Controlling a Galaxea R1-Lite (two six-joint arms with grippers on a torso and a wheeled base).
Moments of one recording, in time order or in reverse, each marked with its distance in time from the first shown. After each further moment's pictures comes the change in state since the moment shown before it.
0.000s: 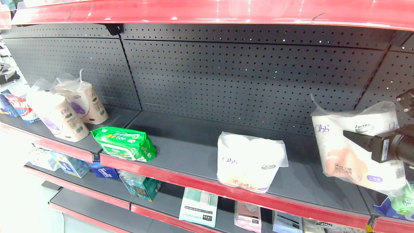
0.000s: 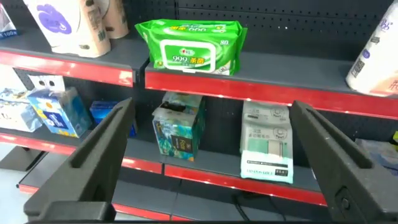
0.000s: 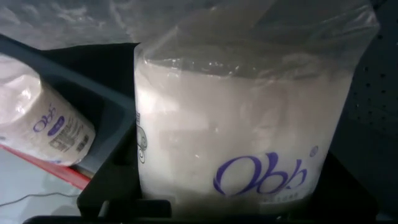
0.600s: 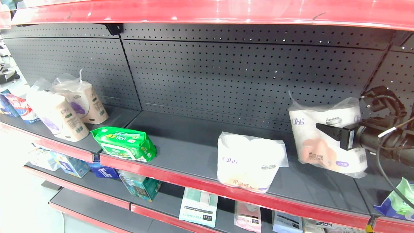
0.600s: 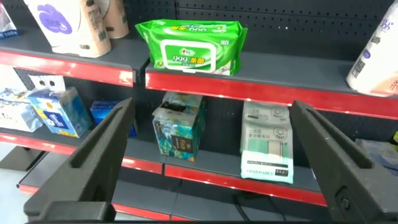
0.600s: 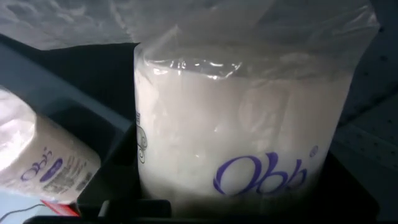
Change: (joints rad) left arm 0.000 0.000 0.000 0.000 0.000 0.000; right arm 0.004 0.258 -0.010 -0.293 0.140 0.011
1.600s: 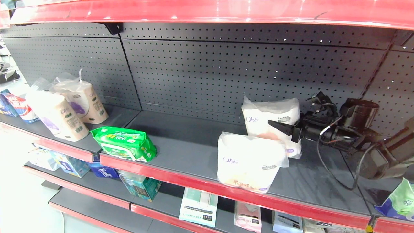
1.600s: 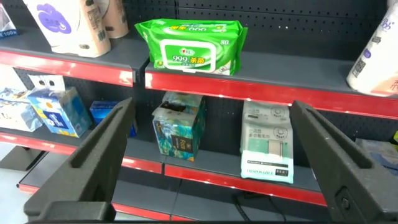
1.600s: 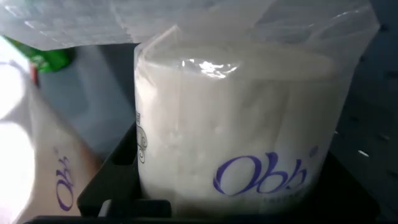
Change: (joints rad) left arm -0.001 0.000 0.000 0.000 0.000 0.000; right arm 0.066 0.507 -0.184 -0.499 0.481 0.036
